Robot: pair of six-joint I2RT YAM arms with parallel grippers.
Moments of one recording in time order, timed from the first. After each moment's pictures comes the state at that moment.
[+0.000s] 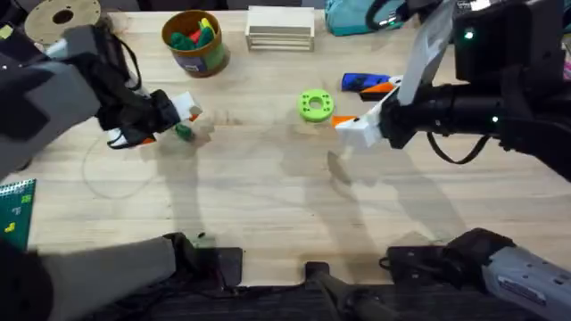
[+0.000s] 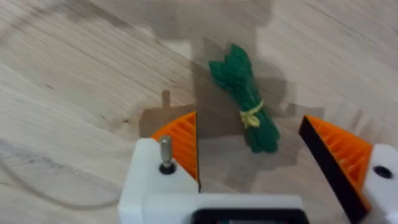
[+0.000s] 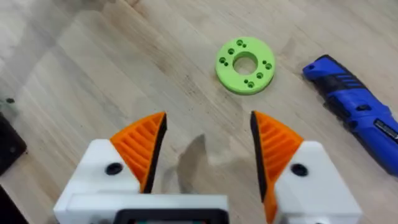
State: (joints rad) left arm 0.27 1.44 0.84 -0.63 0.05 -0.30; right arm 0.43 1.03 0.82 -0.60 -0.28 -0.16
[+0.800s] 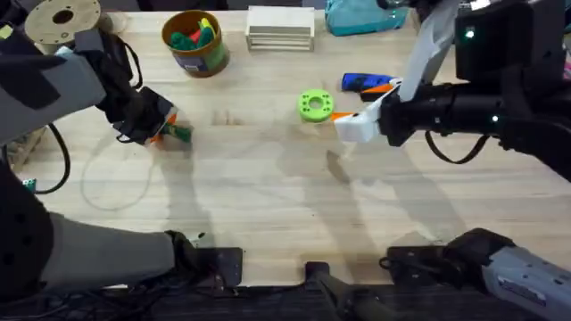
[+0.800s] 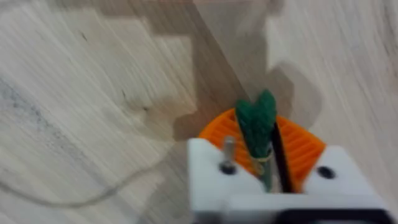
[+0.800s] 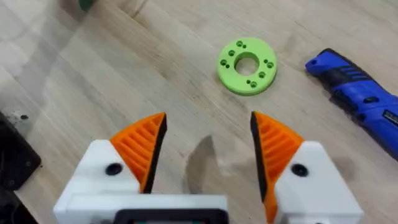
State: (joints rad) left arm 0.30 1.59 0.88 -0.56 -0.04 -0.74; right arm 0.43 1.03 0.82 -0.59 -0.29 -0.08
